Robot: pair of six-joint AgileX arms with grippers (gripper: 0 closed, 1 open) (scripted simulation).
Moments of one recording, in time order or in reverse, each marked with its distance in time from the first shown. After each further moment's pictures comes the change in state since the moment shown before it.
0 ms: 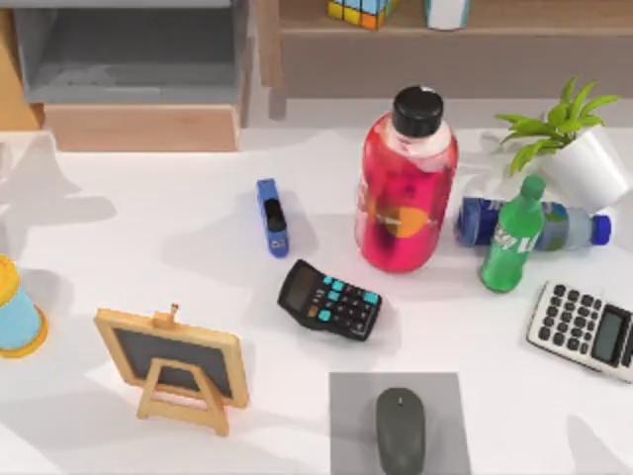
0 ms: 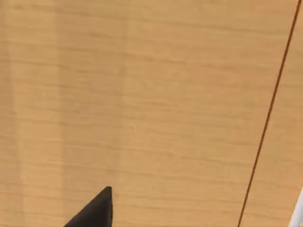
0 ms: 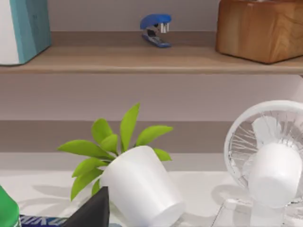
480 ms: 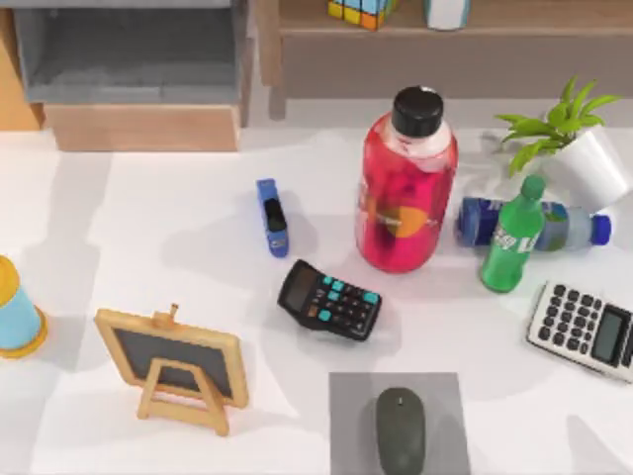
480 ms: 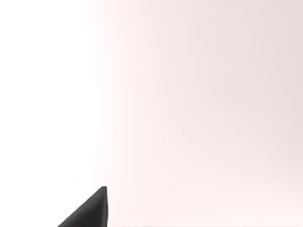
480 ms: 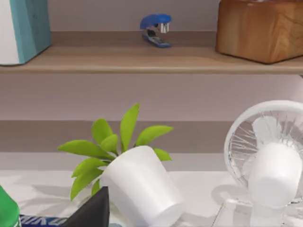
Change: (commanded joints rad) left arm -0.425 -0.368 0.210 0.124 -0.513 -0.614; right arm 0.000 0.000 0.000 0.000 0.000 0.000
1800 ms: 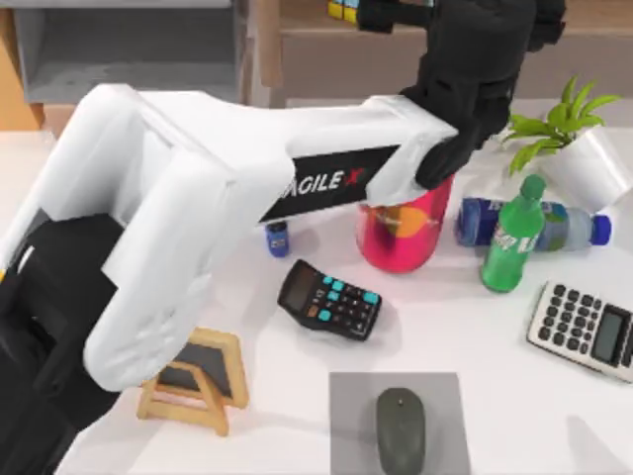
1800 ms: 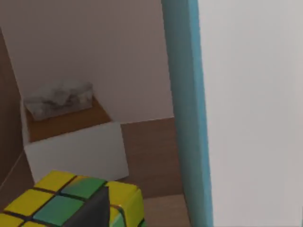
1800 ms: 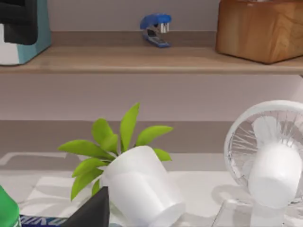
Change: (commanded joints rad) left arm -0.808 0.567 0.628 -0.793 -0.610 -0.720; right arm 0.000 0.000 0.000 0.000 0.000 0.000
